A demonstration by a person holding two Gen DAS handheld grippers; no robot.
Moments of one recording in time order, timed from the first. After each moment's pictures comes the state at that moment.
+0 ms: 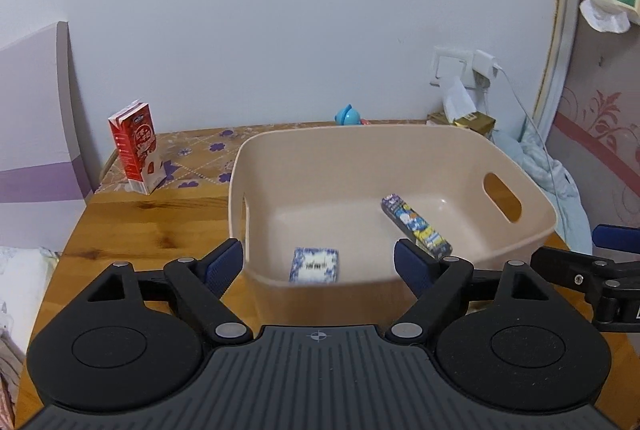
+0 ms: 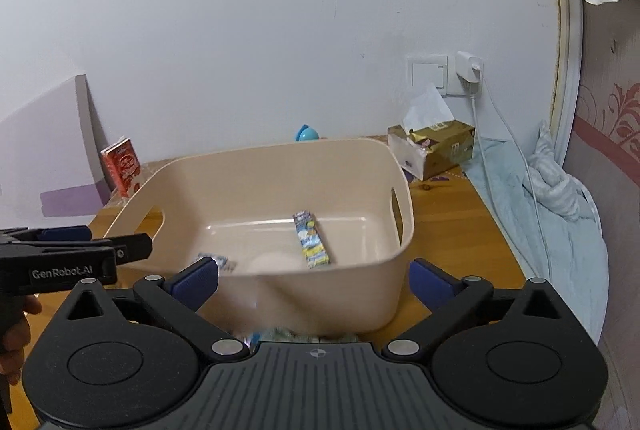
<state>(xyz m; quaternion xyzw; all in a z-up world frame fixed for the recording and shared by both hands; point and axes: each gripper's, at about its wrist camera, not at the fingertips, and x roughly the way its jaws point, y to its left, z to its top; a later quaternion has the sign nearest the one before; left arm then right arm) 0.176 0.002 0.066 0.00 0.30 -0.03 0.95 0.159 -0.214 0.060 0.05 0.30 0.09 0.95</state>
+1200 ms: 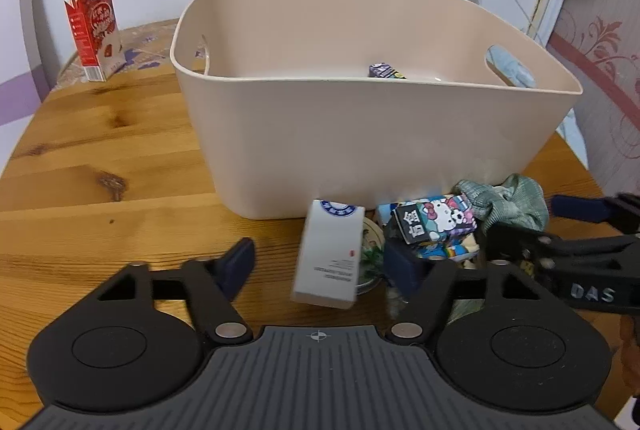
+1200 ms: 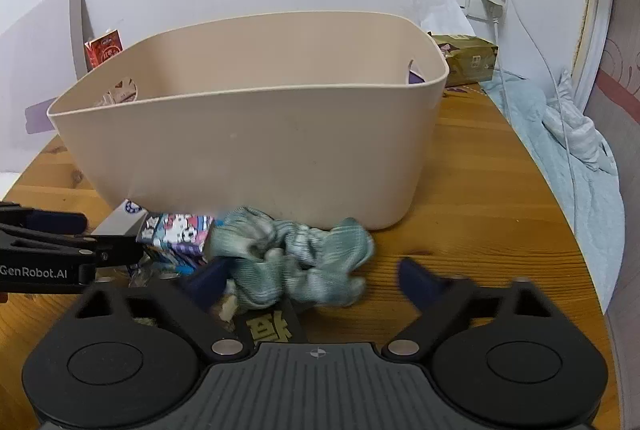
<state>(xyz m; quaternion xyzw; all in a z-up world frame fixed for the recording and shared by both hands) 0.182 0.001 -0.024 -0.01 0.42 -0.07 0.91 0.175 -0.202 -0.032 0.00 0.38 0.10 0.92</state>
